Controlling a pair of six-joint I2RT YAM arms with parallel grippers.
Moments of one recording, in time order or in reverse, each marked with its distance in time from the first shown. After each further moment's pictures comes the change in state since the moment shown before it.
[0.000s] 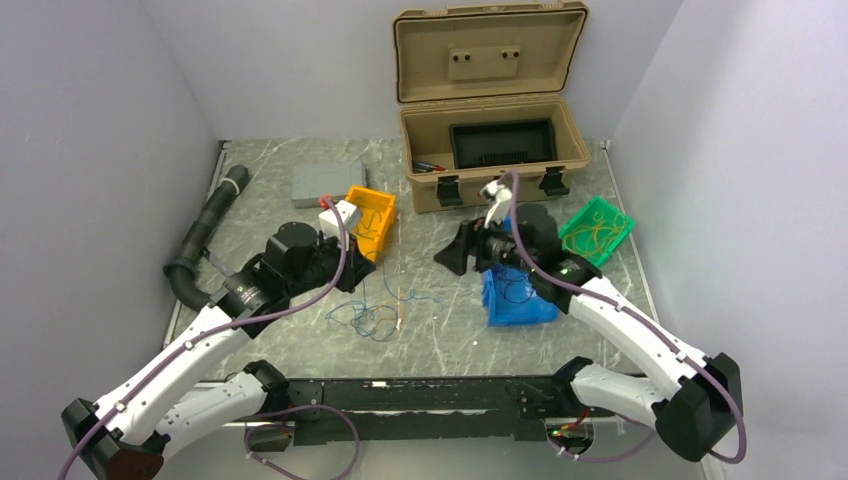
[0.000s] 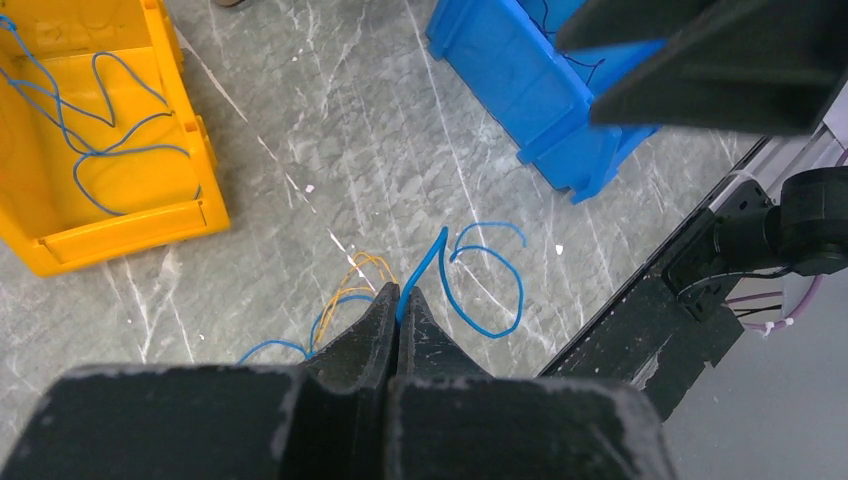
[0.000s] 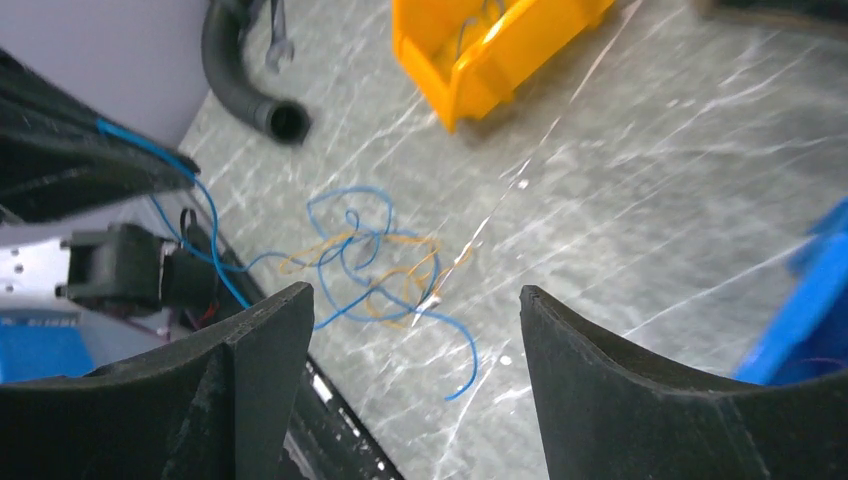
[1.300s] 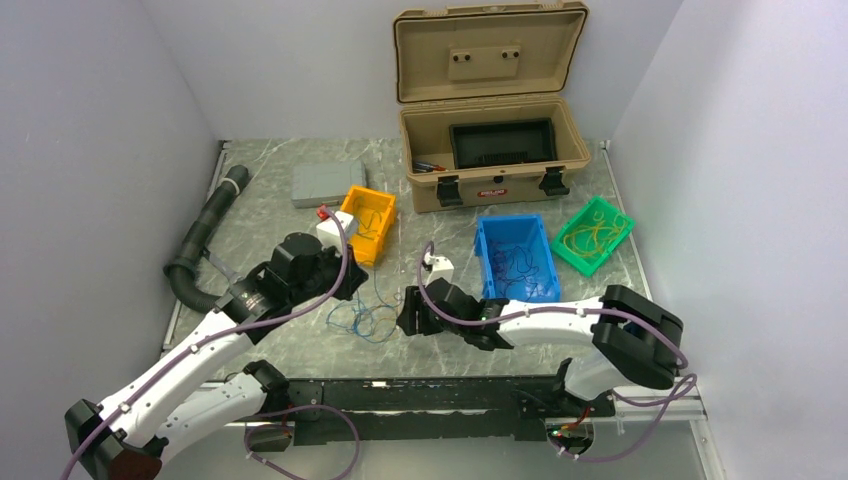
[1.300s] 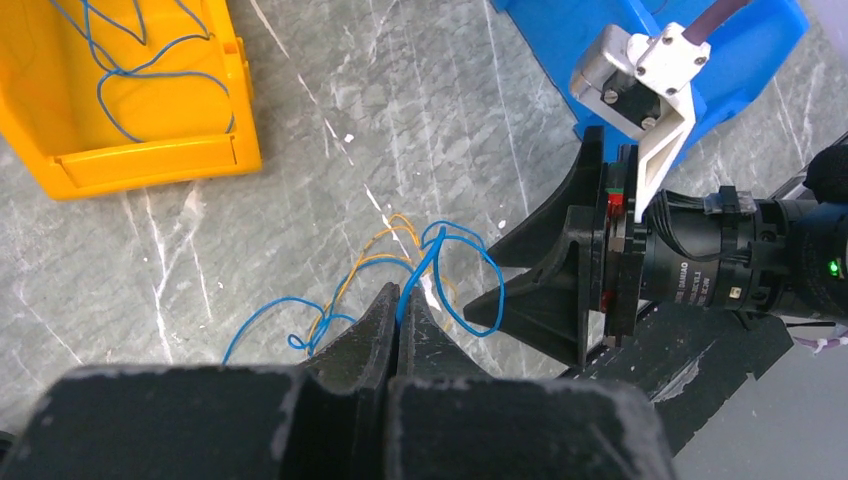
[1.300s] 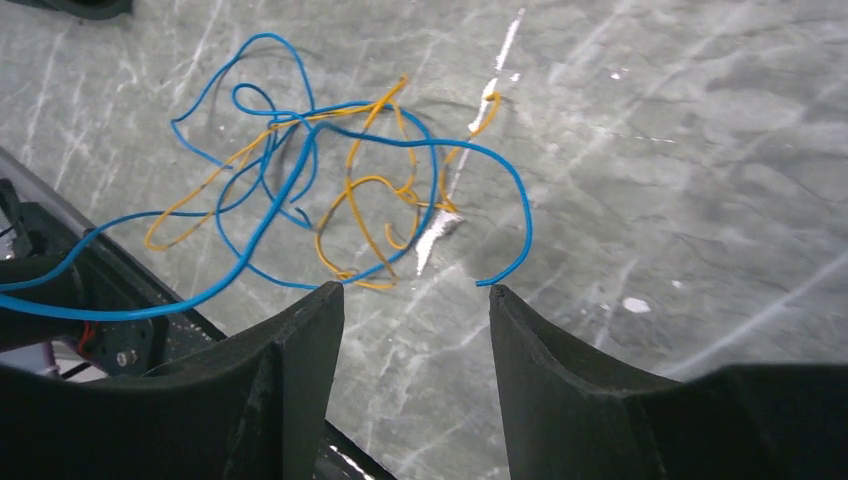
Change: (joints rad) left arm -0.001 -0.027 -0.087 -0.016 -0.084 -0.039; right arm 0.572 0.392 -0.202 0.285 0.567 0.396
